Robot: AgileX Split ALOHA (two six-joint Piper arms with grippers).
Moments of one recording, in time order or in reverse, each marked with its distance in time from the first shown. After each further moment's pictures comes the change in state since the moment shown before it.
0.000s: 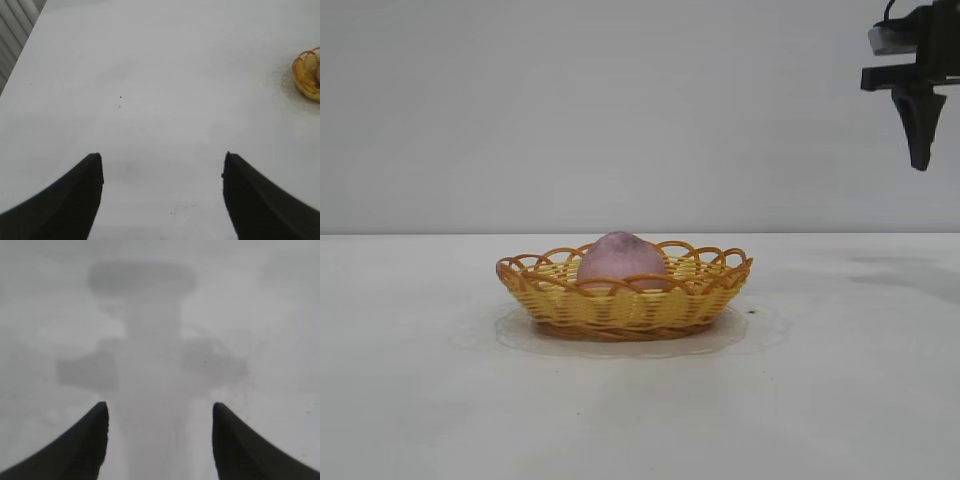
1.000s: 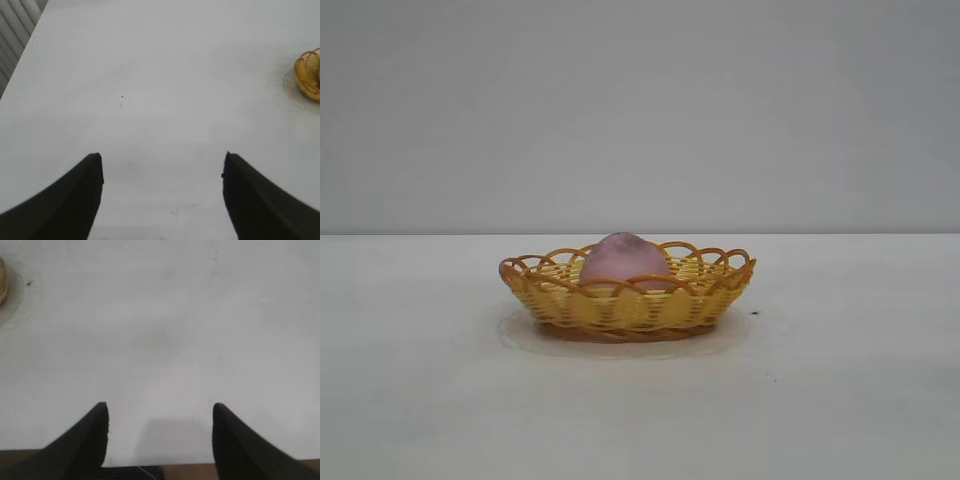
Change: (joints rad) left arm 0.000 0.000 0.000 0.000 0.000 0.000; right arm 0.000 -1.560 1.158 0.051 -0.023 -0.031
